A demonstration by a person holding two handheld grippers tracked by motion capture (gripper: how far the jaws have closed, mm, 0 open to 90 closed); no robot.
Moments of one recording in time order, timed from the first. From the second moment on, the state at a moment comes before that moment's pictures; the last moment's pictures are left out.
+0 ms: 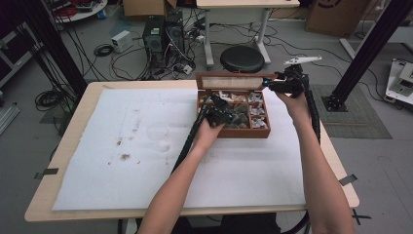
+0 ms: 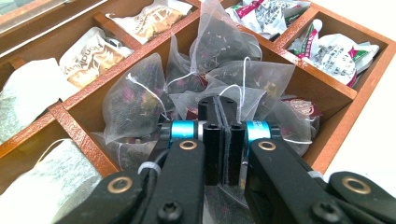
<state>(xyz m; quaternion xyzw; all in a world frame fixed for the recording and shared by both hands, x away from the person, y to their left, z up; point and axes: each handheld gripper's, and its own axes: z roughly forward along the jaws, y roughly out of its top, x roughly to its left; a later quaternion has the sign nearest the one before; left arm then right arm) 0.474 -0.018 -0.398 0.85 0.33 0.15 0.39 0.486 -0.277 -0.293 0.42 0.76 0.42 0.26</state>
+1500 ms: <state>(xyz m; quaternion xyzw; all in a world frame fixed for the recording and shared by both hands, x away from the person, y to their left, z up) 0.470 -0.012 -0.385 0.83 0.31 0.16 0.43 0.486 -0.277 -0.293 0.42 0.76 0.42 0.26</state>
